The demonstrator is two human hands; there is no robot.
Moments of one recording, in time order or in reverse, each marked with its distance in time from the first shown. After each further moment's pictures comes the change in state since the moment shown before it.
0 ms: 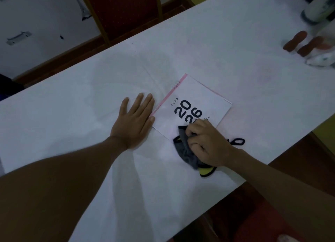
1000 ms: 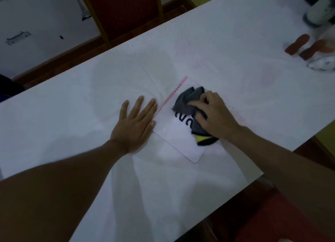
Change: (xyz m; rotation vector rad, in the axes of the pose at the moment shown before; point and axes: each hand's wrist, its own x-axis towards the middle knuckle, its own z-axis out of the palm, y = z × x) left_hand 0.001 0.001 -0.005 0.024 -0.039 0.050; right_hand 0.047 0.050 -0.030 -0.127 0.141 0.286
